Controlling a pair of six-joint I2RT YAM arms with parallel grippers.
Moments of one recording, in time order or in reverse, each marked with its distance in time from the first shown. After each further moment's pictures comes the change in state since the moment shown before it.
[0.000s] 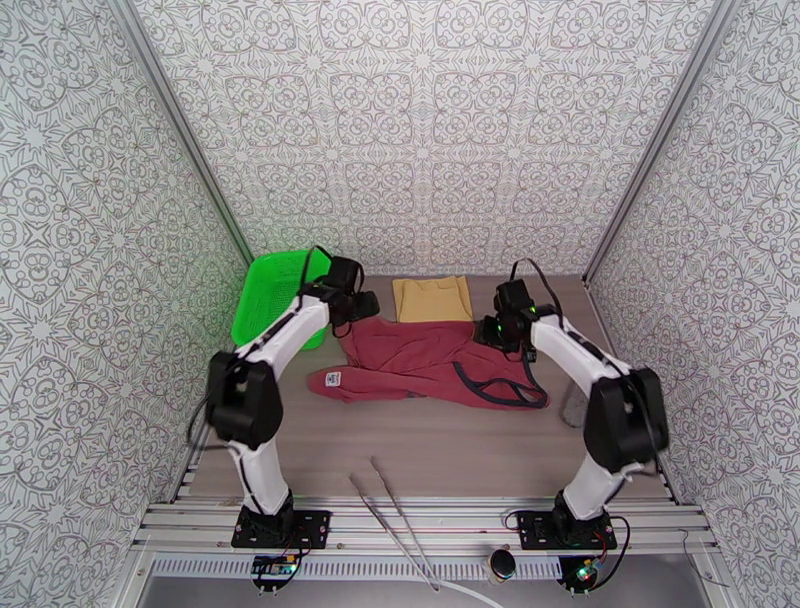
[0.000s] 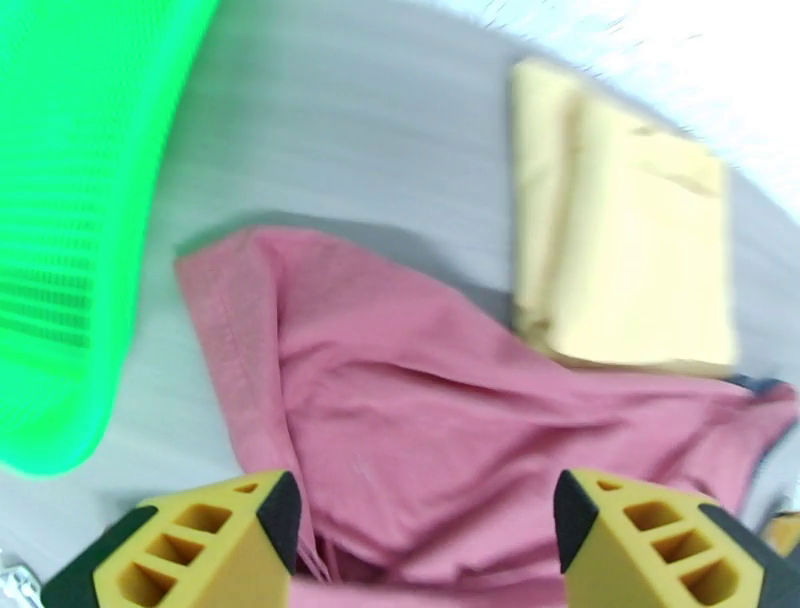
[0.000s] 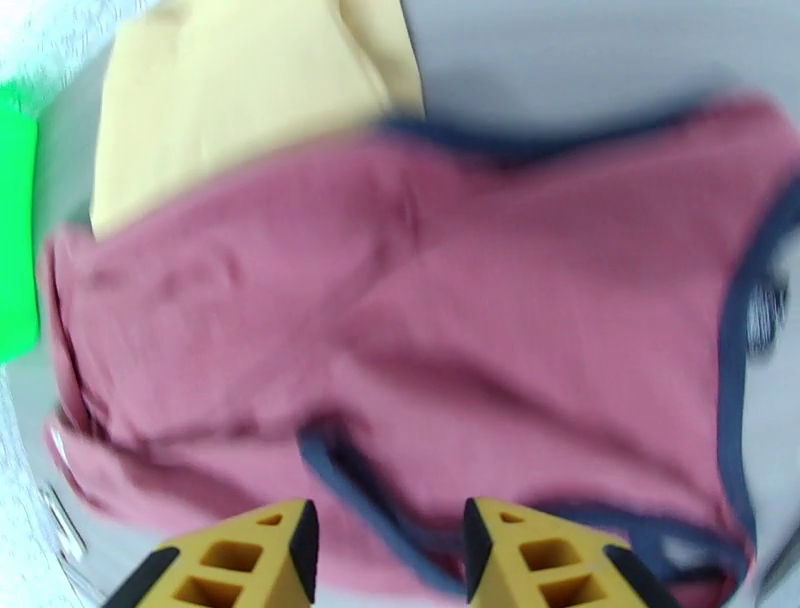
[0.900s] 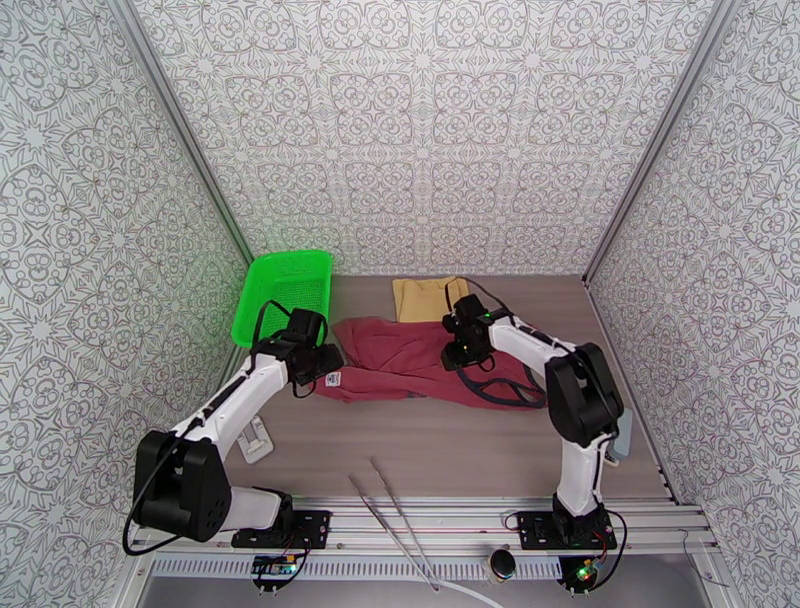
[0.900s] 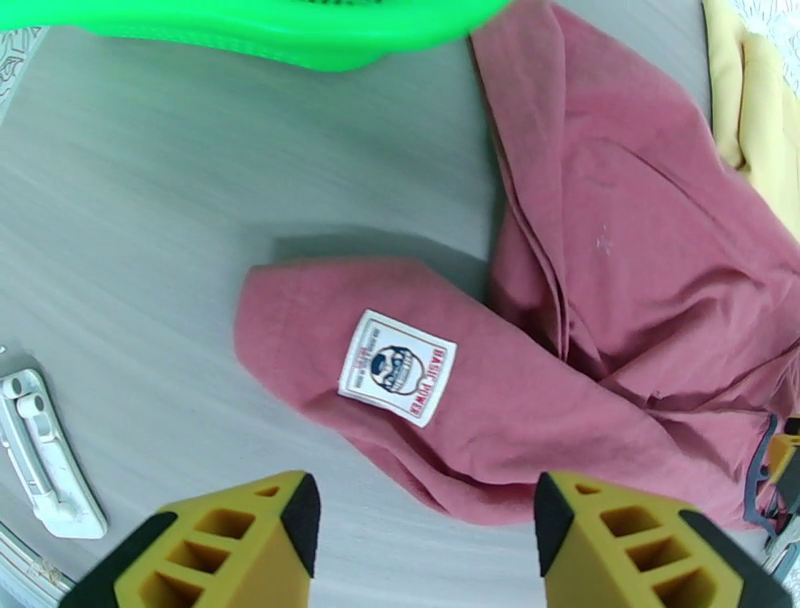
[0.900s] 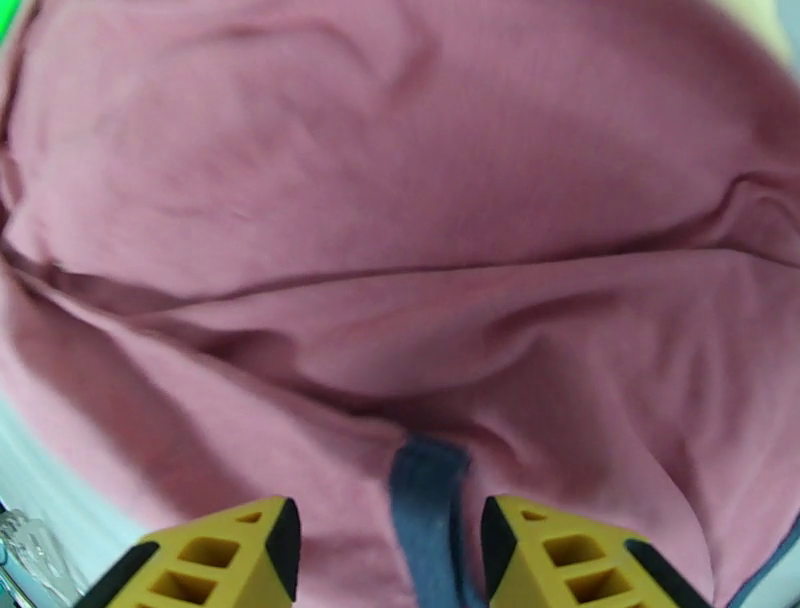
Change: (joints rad) left arm 0.124 -0.395 -0.547 -0.053 -0.011 -0.090; right arm 0.168 0.330 0.220 -0.077 -0.037 -0.430
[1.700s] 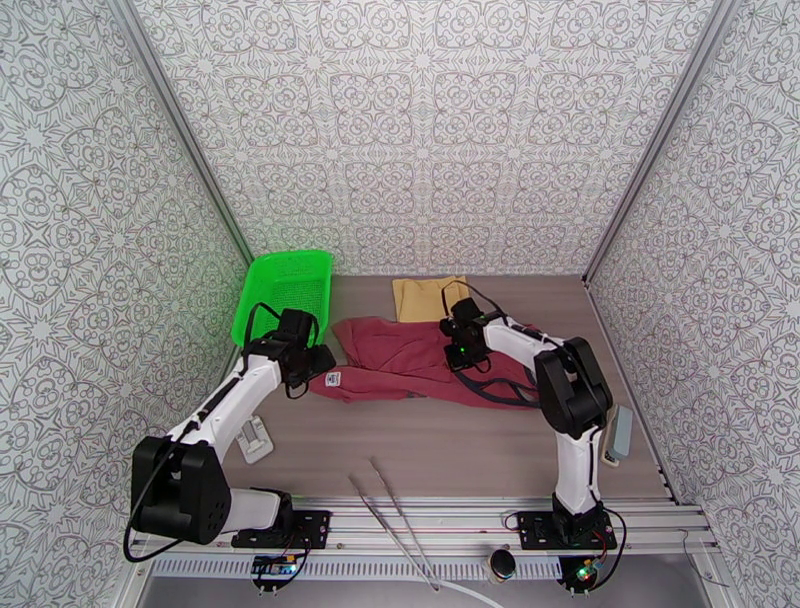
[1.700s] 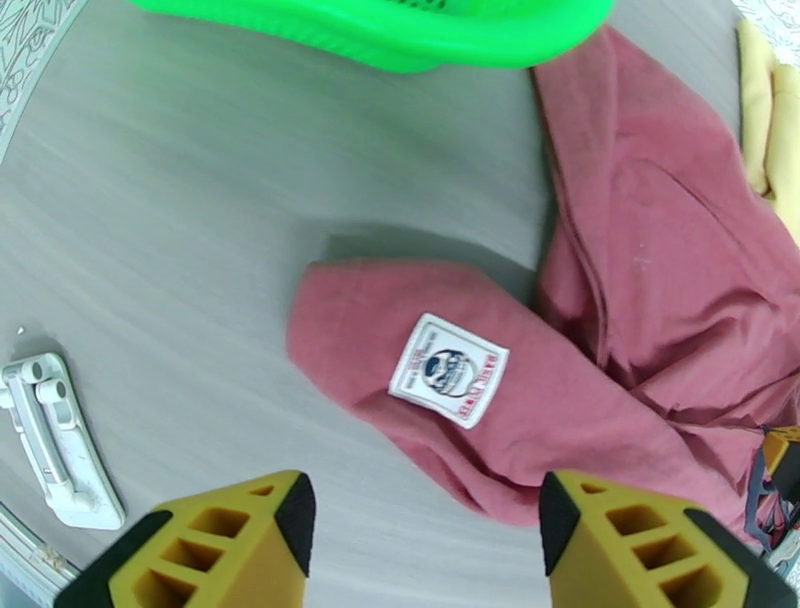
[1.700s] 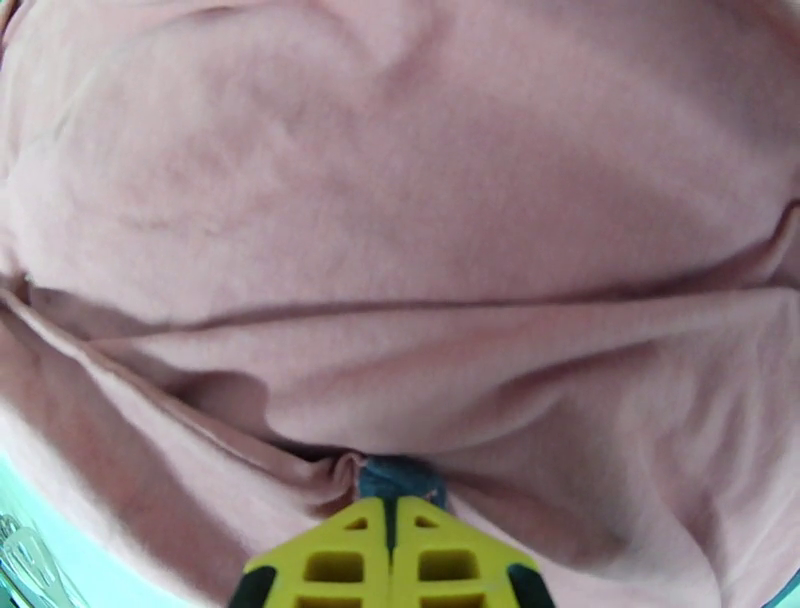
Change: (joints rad) left arm 0.052 -0.010 -0.021 -0.034 0.000 -0.002; right arm 0.000 0.013 -0.015 0.032 -0.014 -0.004
